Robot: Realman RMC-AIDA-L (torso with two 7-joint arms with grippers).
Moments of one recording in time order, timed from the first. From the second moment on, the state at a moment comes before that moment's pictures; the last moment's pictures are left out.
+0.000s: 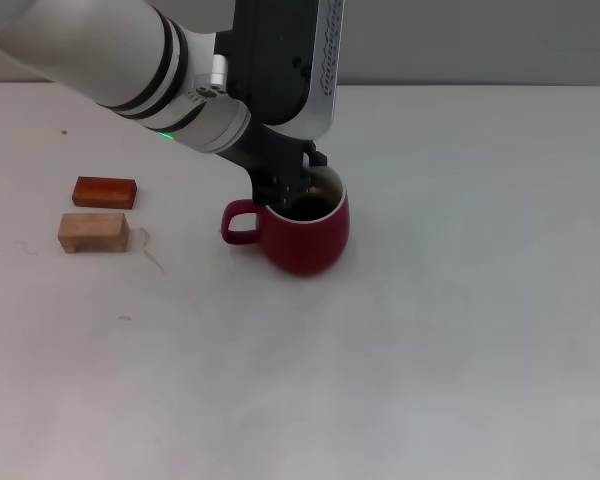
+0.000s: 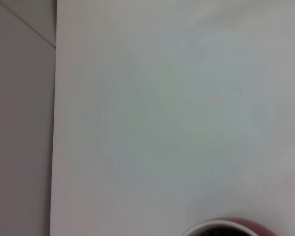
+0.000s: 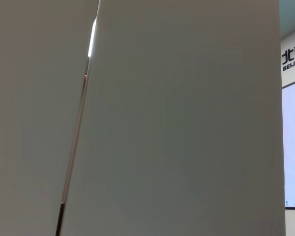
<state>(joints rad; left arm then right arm) -0.71 -2.07 1.58 1.38 2.49 1.31 -1.82 0.31 2.08 0.79 0.08 -1.80 -1.50 -0.08</state>
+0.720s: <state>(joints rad) -0.70 -2.07 1.57 1.43 2.57 1.47 -1.83 0.32 2.08 0.79 0.08 -1.80 -1.50 -0.08</state>
